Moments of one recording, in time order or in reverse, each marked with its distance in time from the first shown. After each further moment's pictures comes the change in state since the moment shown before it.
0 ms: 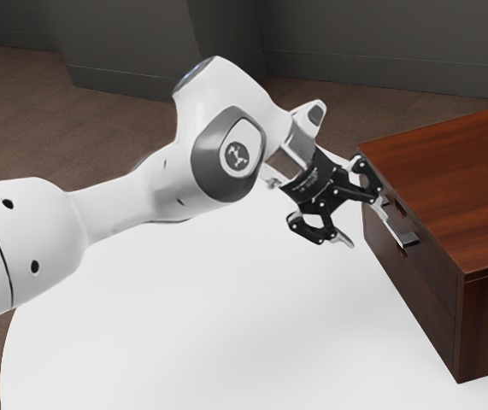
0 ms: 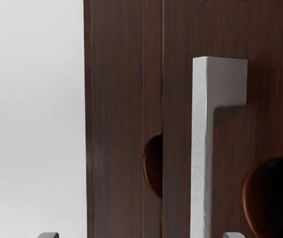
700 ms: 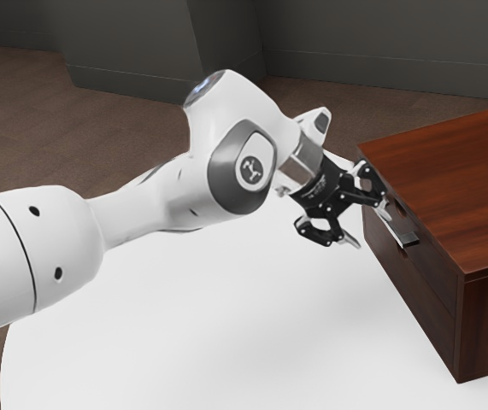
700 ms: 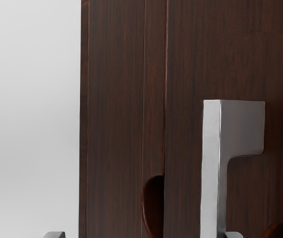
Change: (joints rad) arm 0.002 0.037 -0.002 -0.002 -0.004 0.078 -0.009
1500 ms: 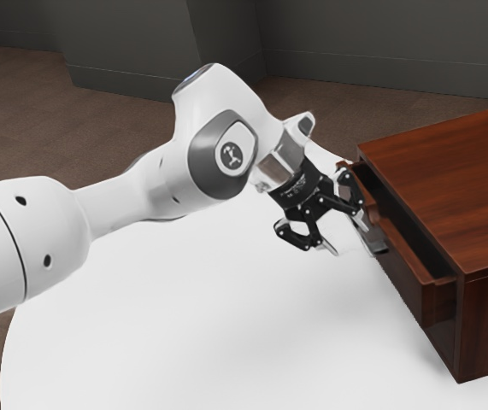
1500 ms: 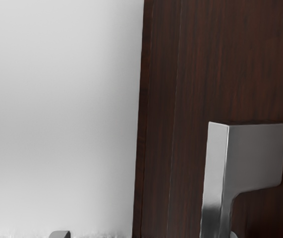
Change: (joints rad) arm 0.030 -0.003 0.023 0.012 0.006 -0.142 -0.005
